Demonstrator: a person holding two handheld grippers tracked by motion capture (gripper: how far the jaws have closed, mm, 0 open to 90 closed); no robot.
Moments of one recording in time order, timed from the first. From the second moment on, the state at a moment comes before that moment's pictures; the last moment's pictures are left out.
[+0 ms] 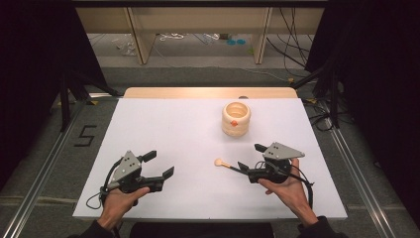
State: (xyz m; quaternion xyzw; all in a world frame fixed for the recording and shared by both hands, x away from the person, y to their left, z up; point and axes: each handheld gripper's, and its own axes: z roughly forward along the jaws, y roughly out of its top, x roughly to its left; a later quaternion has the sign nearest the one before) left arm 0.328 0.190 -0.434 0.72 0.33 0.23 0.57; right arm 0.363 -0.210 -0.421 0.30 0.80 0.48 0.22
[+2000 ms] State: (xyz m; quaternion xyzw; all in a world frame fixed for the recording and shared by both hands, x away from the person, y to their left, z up) left arm 0.329 0.190 -0.433 0.72 0.33 0.23 0.57; right arm 0.443 -0.143 -0.439 0.21 0.96 0.16 0.06
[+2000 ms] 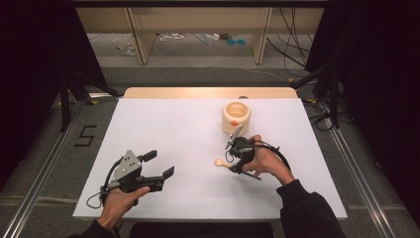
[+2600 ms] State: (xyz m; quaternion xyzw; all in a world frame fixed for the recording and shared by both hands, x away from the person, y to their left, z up) left arm 0.329 0.190 -0.433 0.72 0.33 0.23 0.57; right arm 0.450 -0.137 -0.450 0.22 0.97 0.10 0.03
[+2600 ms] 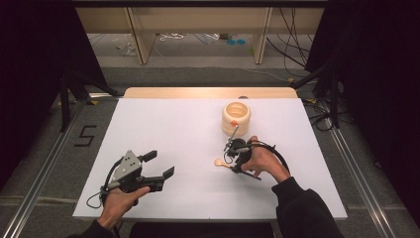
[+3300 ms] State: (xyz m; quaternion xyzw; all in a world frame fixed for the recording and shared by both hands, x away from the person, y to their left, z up) left arm 0.329 0.190 -0.434 0.72 0.33 0.23 0.57; right arm 0.457 -0.128 -0.455 0.20 0.98 0.07 0.03
